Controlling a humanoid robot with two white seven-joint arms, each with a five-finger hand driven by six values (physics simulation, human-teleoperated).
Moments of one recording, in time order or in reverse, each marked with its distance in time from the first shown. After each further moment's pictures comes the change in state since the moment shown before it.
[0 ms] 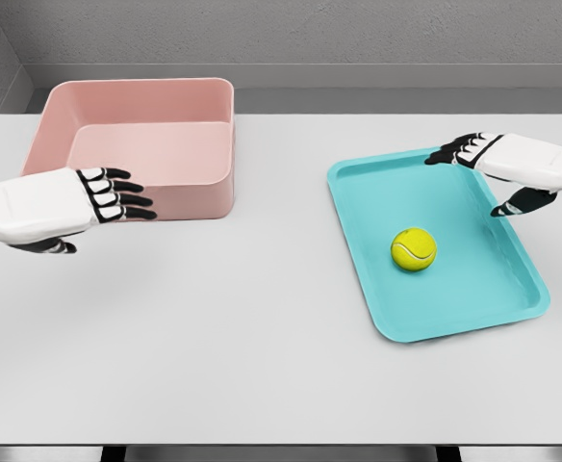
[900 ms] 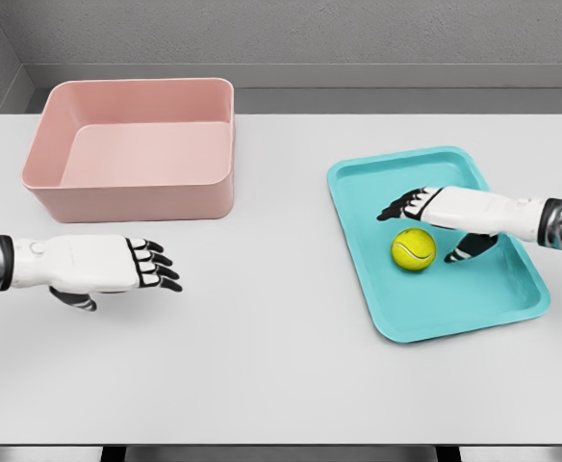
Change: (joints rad) left arm 0.084 -0.175 0.054 -0.006 0.006 -0.001 -0.412; right arm -0.002 0.111 0.155 0.031 0.013 0.000 0.016
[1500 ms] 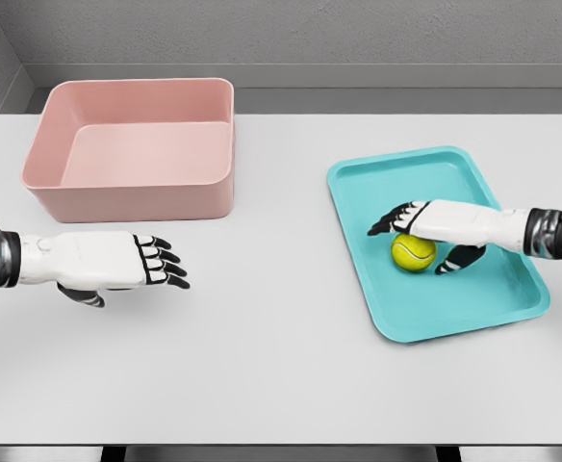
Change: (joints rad) left arm -0.011 -0.017 0.001 0.000 0.002 0.000 -0.004; right arm -0.008 0.018 0.051 -0.001 0.003 0.000 0.001
